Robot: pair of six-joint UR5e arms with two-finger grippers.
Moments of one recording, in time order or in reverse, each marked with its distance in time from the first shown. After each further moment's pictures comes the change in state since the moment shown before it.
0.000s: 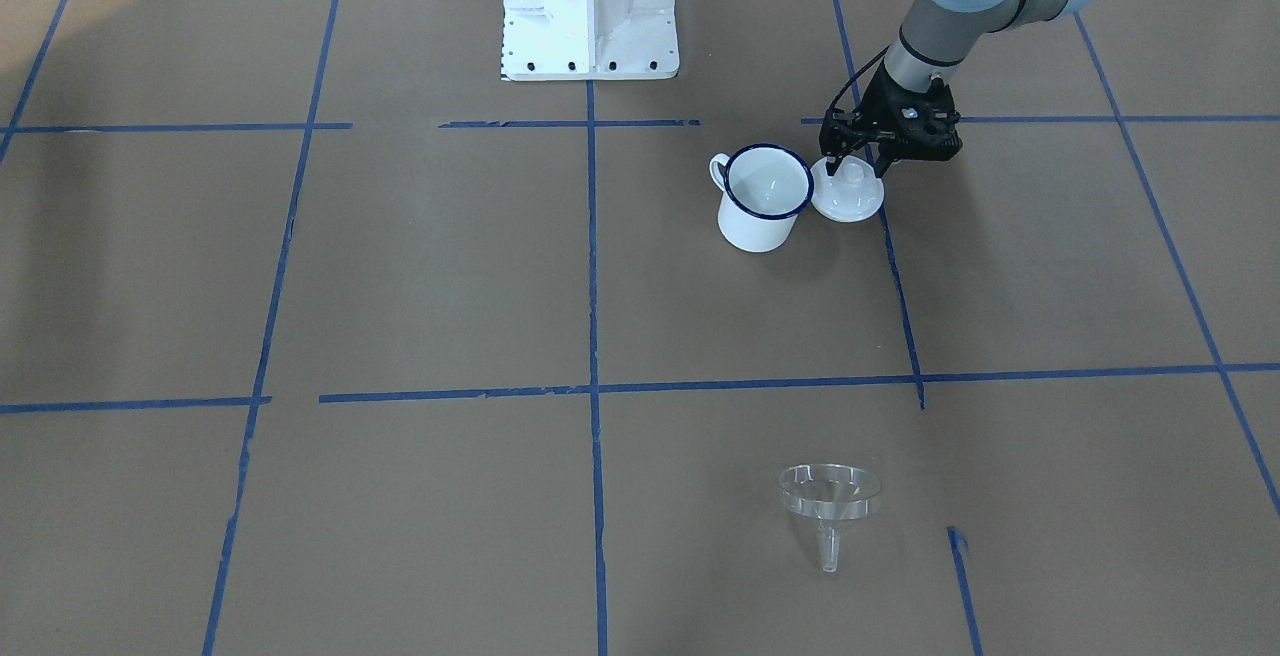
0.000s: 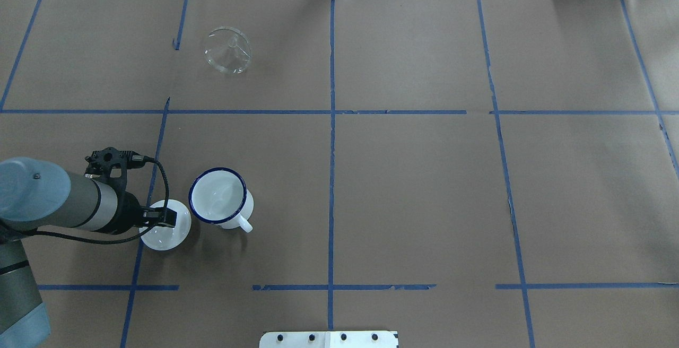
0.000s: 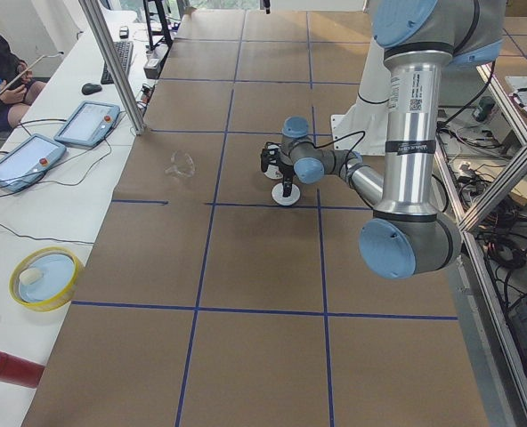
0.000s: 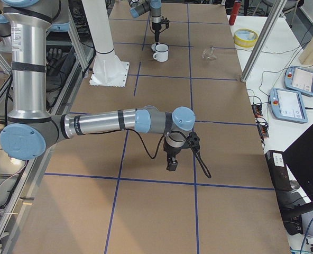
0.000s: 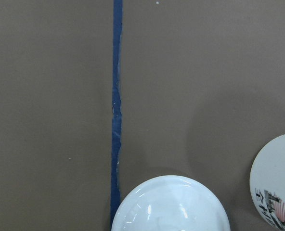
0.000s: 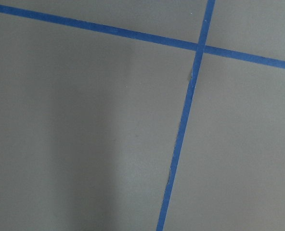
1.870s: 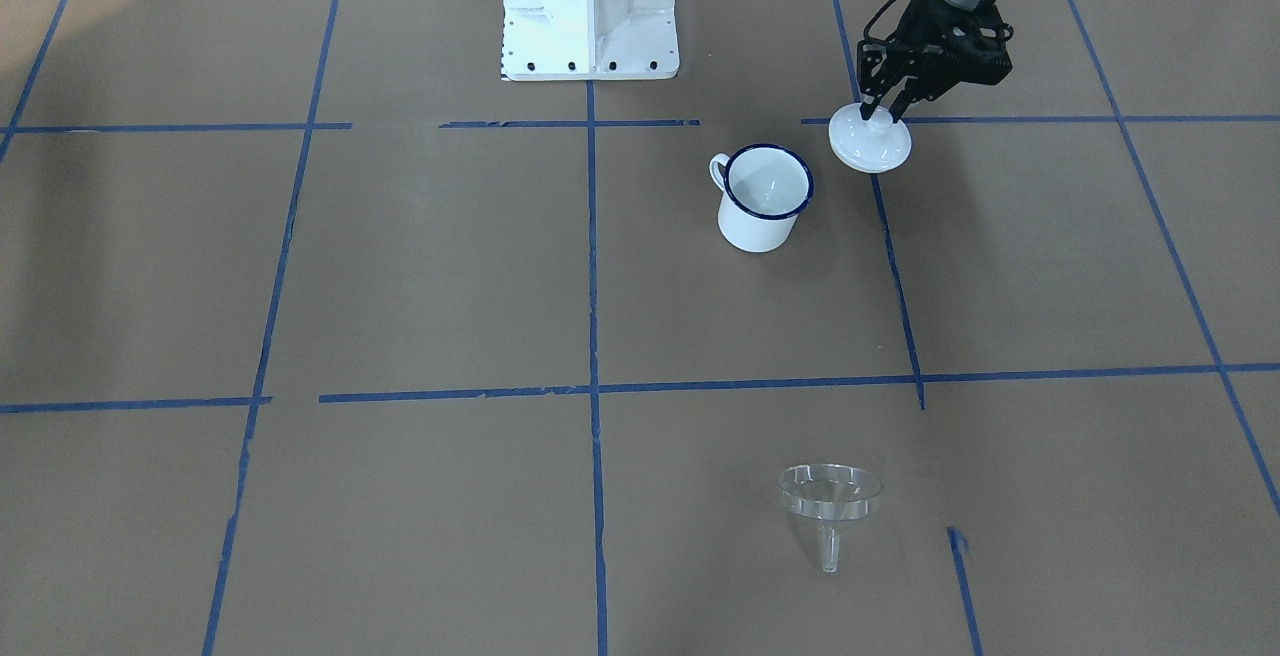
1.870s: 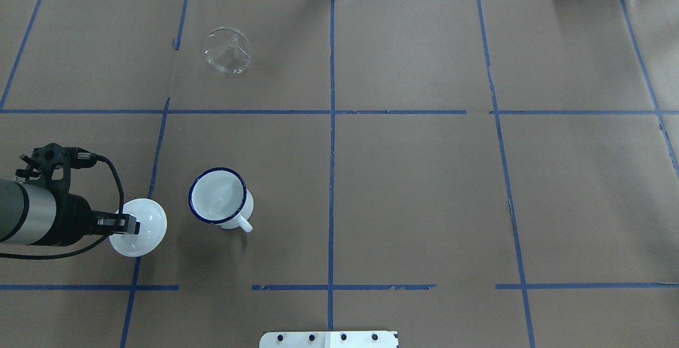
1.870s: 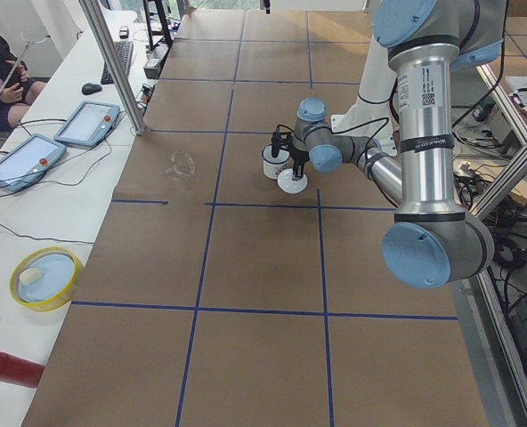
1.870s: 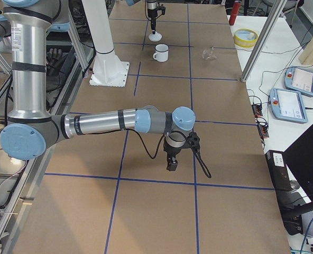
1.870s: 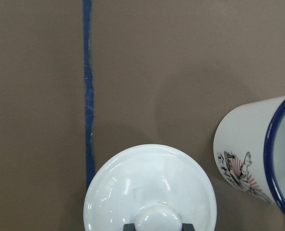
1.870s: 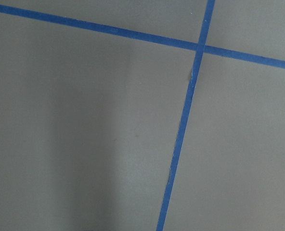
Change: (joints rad) left arm -0.026 0.140 -0.268 0.059 -0.006 0.000; right arm 0.000 0.000 0.000 0.000 0.000 0.000
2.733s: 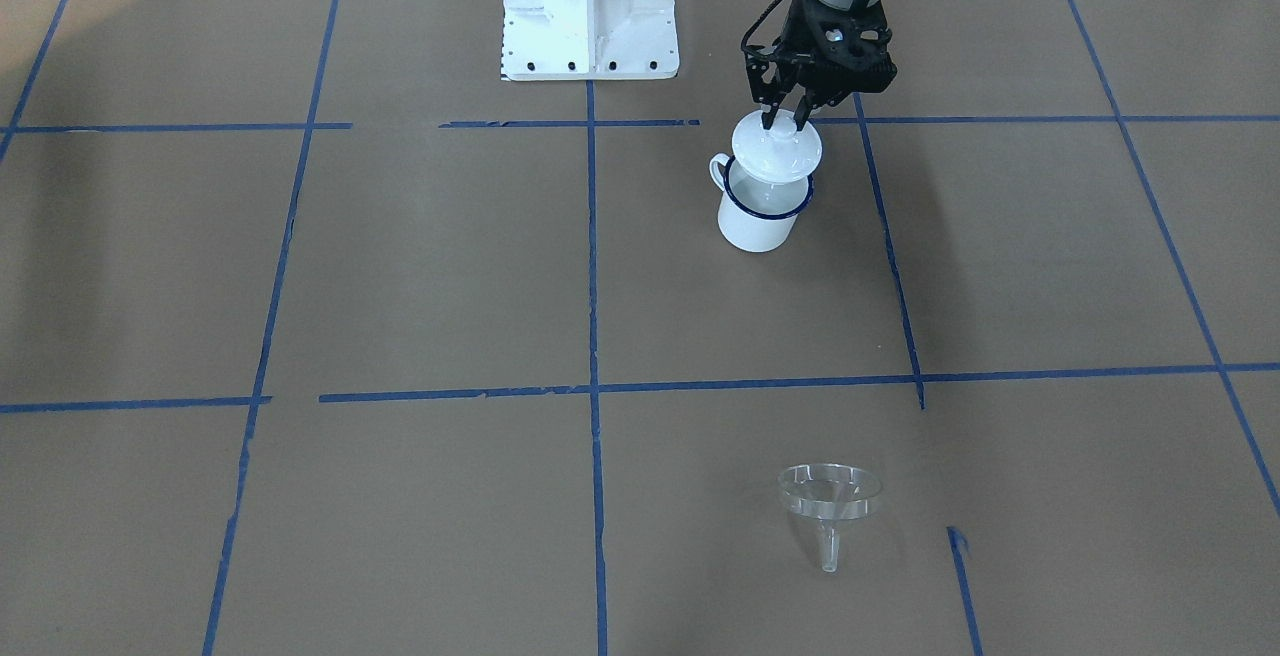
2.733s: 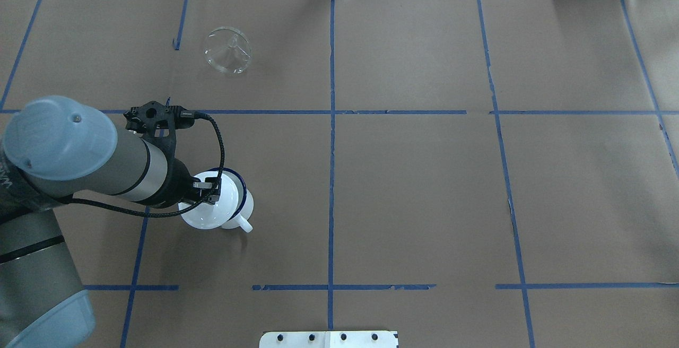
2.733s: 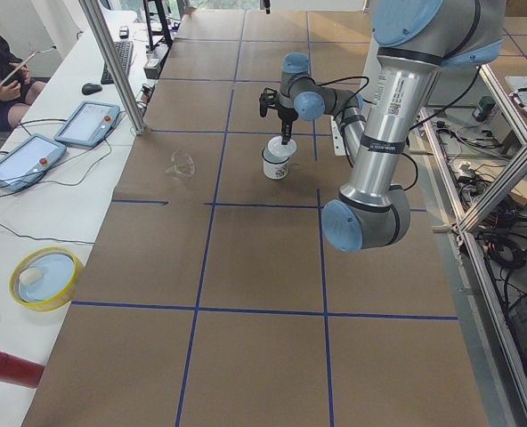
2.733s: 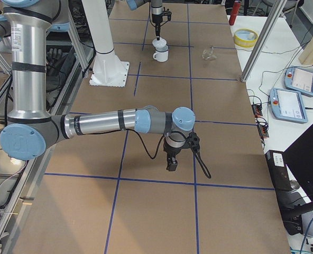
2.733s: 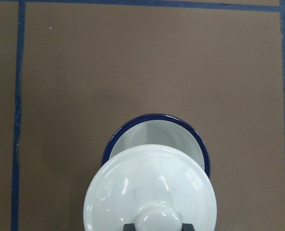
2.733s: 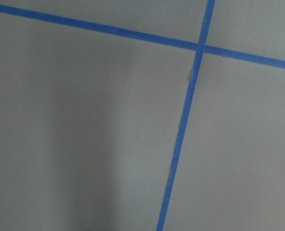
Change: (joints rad) left arm -0.010 -0.477 0.089 0.458 -0.007 0.001; right arm 0.000 0.000 -0.001 0.000 0.000 0.000
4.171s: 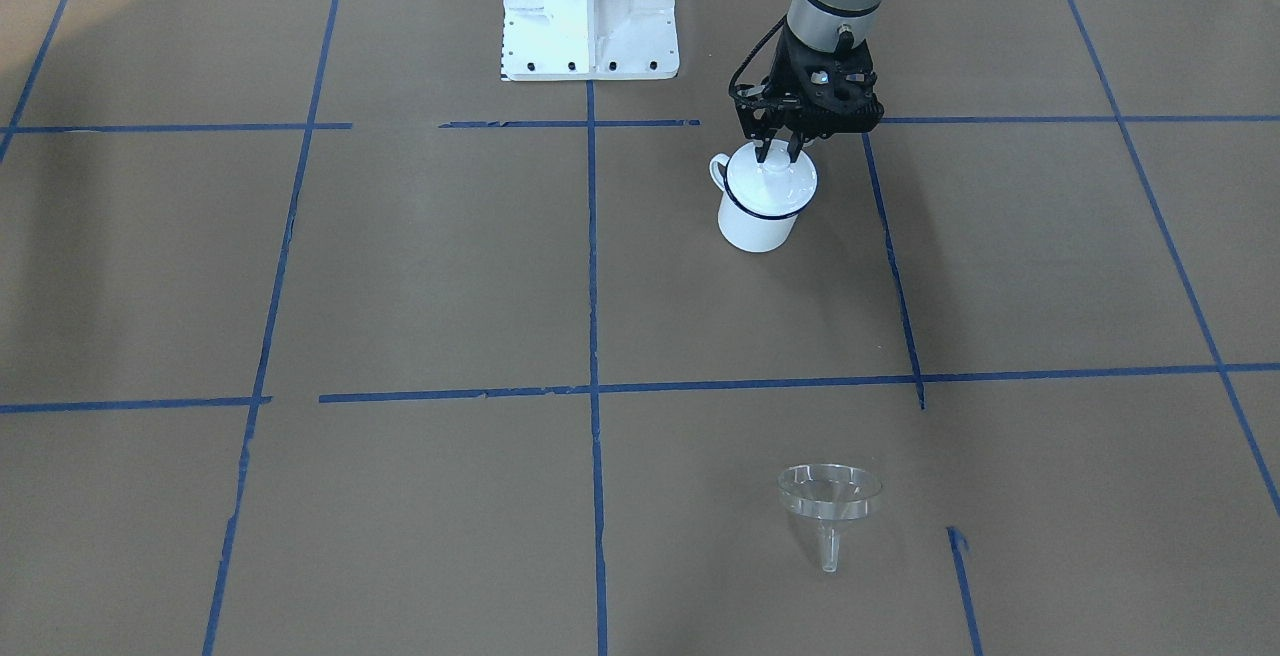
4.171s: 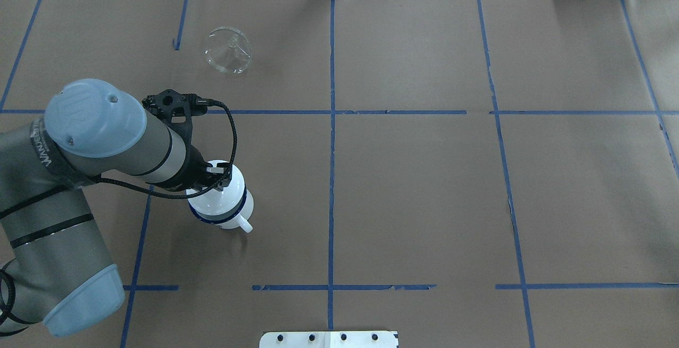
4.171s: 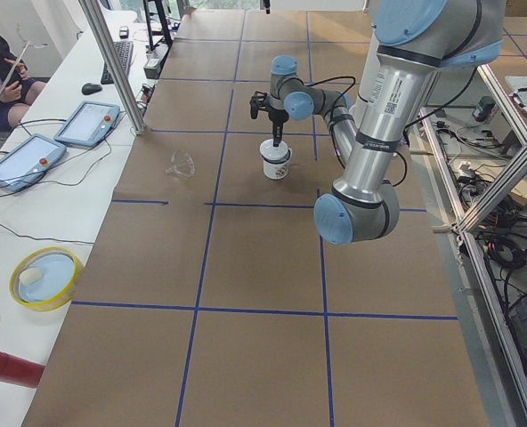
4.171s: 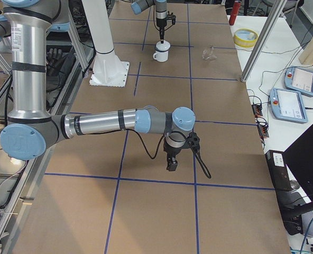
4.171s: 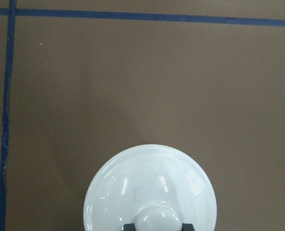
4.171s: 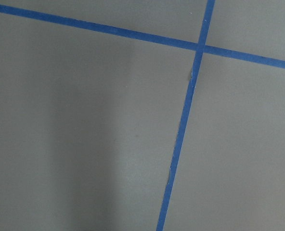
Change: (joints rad) left arm -0.026 -0.048 0.086 -0.002 -0.009 0.009; right arm 0.000 0.000 0.001 0.000 0.000 0.000
